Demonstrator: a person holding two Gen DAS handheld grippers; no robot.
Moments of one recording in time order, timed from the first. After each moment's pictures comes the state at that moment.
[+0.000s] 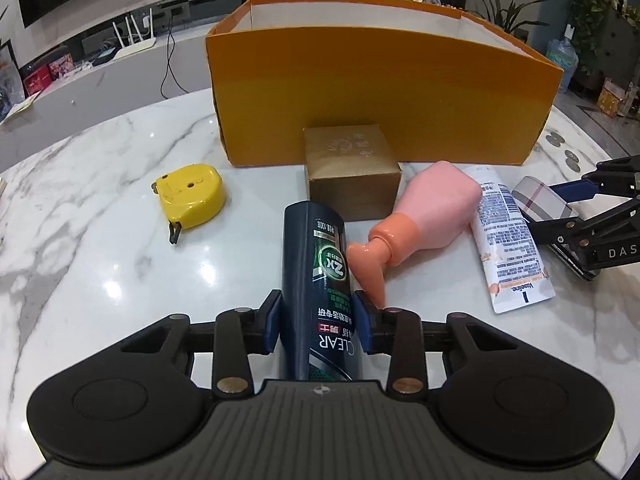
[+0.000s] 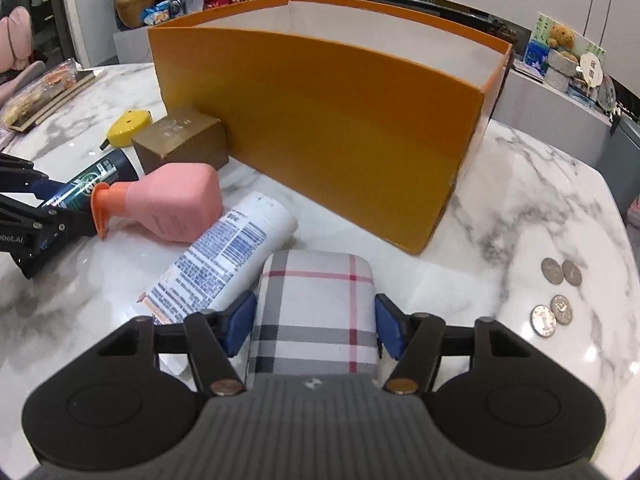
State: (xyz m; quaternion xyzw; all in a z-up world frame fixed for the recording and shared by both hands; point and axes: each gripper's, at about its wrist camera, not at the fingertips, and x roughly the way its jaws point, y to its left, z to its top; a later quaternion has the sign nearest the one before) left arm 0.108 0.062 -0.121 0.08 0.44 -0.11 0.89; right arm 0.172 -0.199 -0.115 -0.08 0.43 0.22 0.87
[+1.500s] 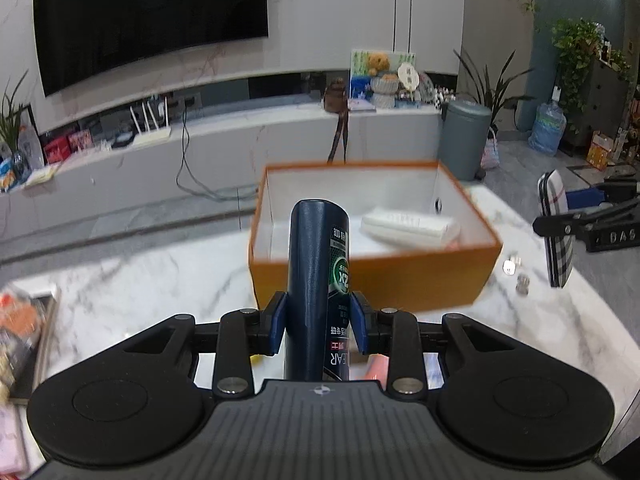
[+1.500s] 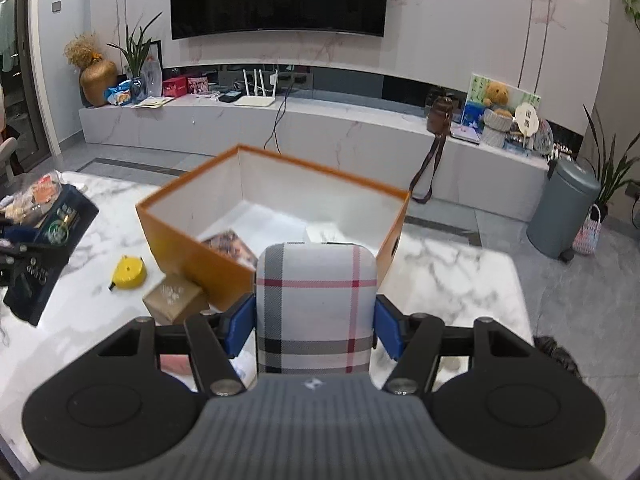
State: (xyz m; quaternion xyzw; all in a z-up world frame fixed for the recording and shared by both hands) left arm 0.106 0.055 0.037 0.07 0.33 -0.12 0.93; right arm 0.165 -0.241 0.053 -0.05 0.34 0.16 0.93
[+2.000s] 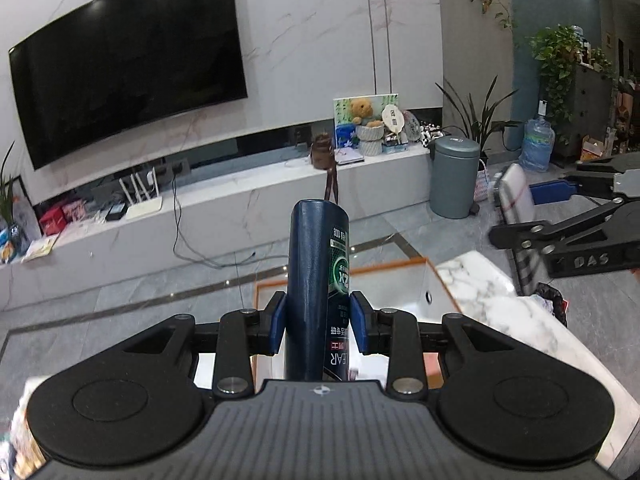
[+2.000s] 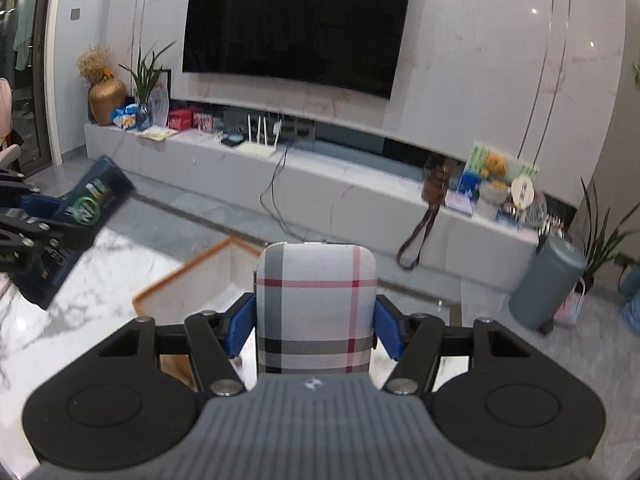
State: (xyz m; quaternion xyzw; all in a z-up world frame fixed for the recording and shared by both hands) left arm 0.159 0.003 0.119 0.12 0.28 -0.14 0.94; right arm 0.212 -0.229 0.160 -0.09 0.27 0.17 0.94
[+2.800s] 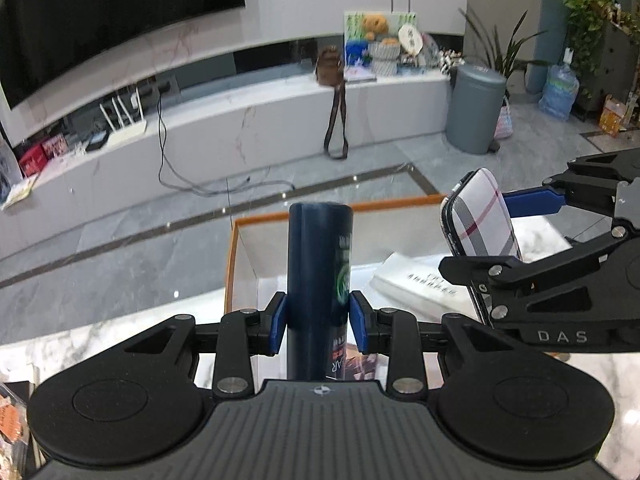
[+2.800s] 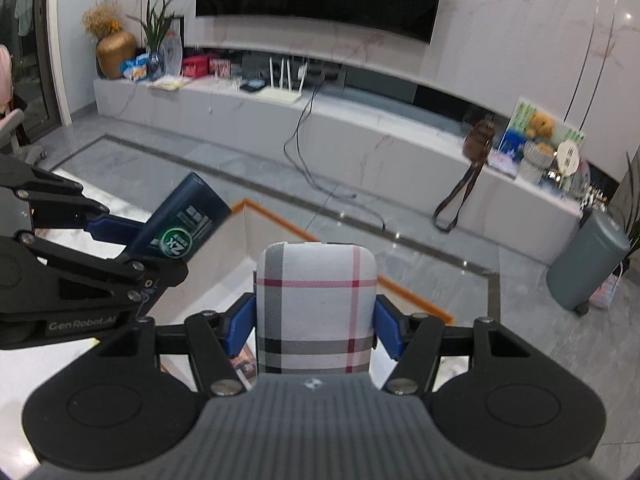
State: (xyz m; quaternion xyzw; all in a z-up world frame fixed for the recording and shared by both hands) left arm 0.266 0.004 0.017 0.11 0.40 -0.12 0.90; right arm 0.318 -0.163 0.070 -0.10 0.36 0.19 0.91
